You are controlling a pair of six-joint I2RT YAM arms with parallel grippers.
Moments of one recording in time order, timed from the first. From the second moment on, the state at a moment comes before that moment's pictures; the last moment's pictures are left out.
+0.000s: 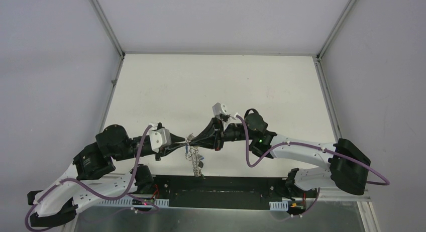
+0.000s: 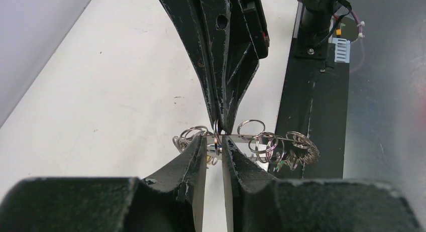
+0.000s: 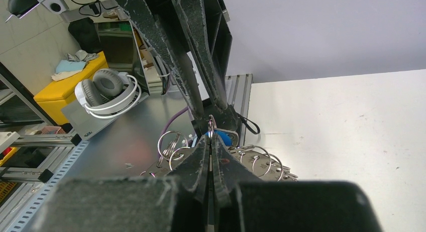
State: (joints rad) left arm -1.04 0.44 0.93 -0.61 0.21 0.19; right arm 1.09 1.29 0.71 0.80 -0.66 0.36
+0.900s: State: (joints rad) left arm -1.04 0.48 0.94 -0.70 0.22 0.21; right arm 1.09 1.29 0.71 0.79 -0.65 0.36
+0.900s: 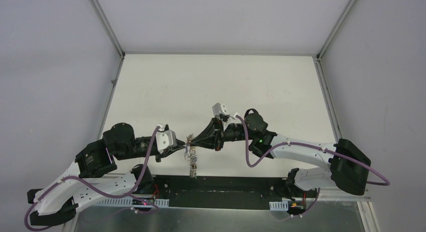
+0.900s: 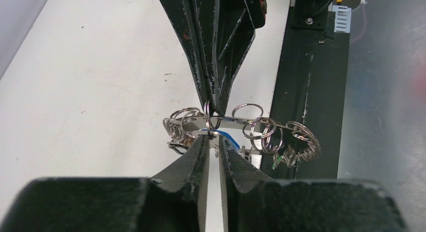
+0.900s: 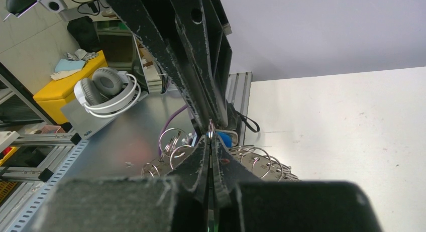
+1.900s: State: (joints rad) left arm -1.04 0.52 0.96 -0.72 0.19 0.20; right arm 1.09 1.29 0.71 0.79 -0.65 0.36
